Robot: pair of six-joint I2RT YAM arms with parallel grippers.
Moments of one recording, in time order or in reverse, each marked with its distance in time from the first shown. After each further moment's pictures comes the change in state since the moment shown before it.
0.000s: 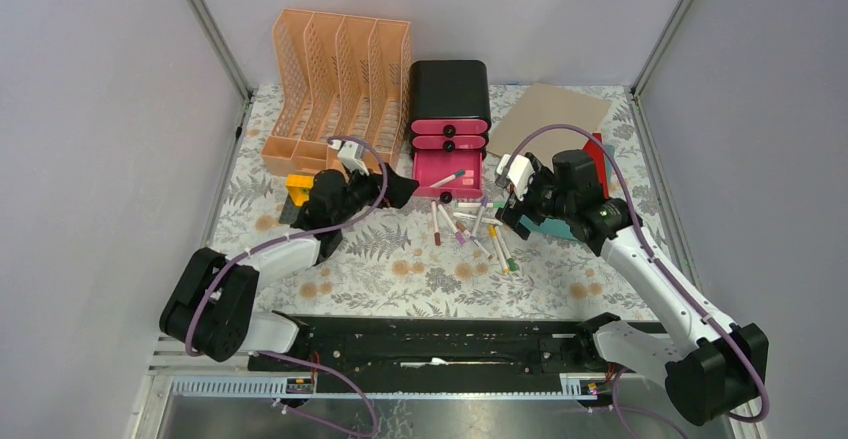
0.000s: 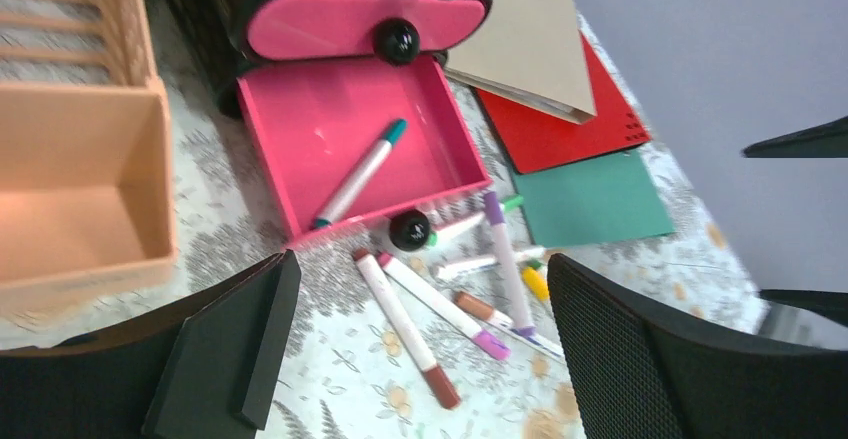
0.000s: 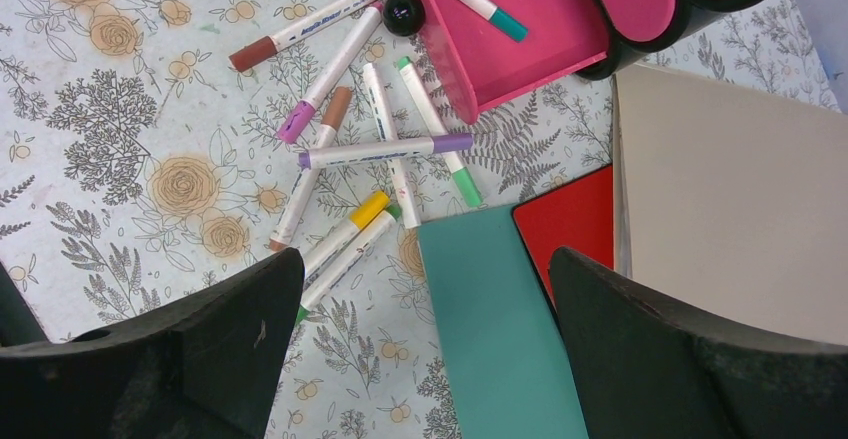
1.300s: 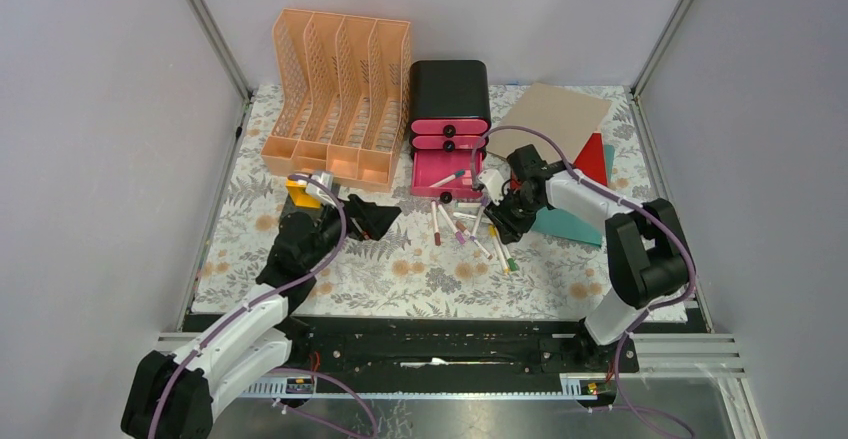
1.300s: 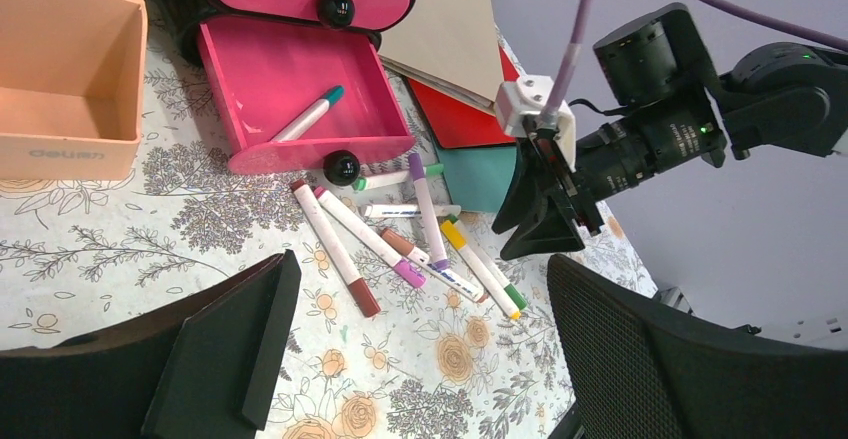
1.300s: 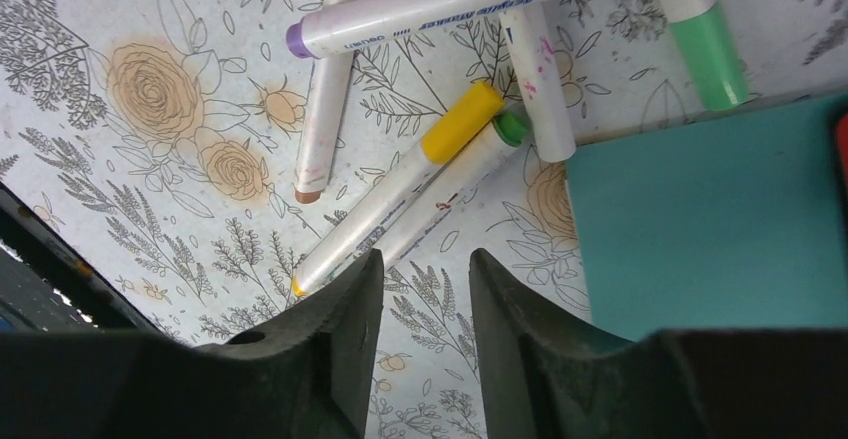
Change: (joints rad) left arm 0.020 -0.537 -0.267 -0.166 0.025 -0.198; right arm -0.003 0.587 0.167 -0.234 0.038 0.103
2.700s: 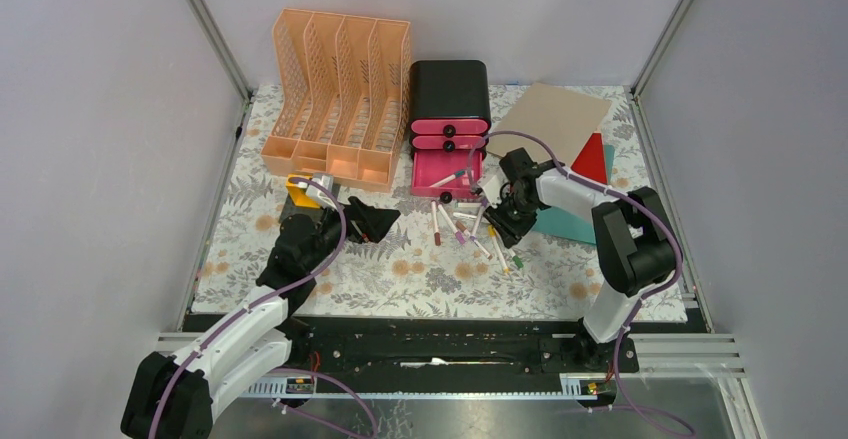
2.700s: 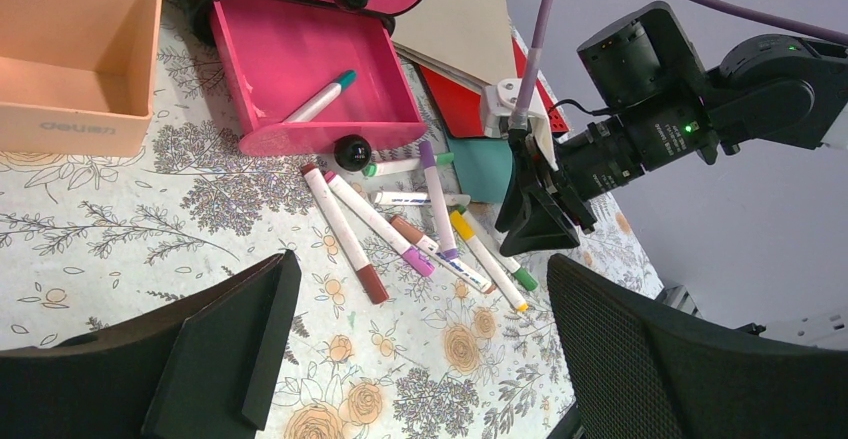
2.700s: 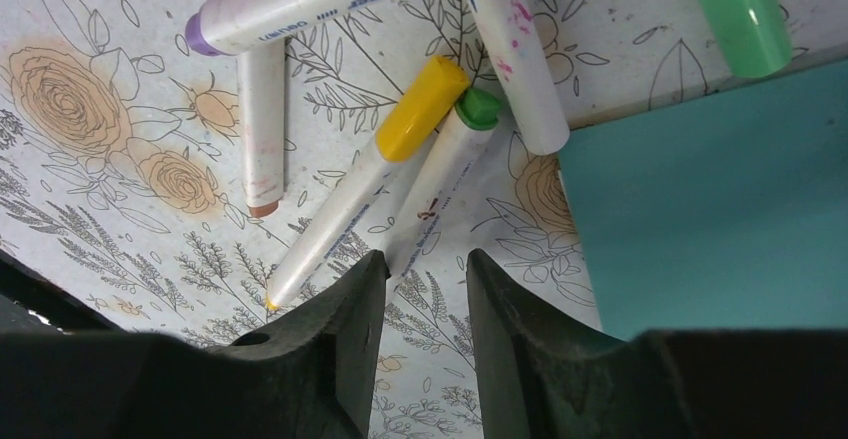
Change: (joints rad) left arm 0.000 -0.016 -0.019 -0.026 -0.013 -0.002; right arm 0.020 0.101 0.027 -0.027 0.103 0.073
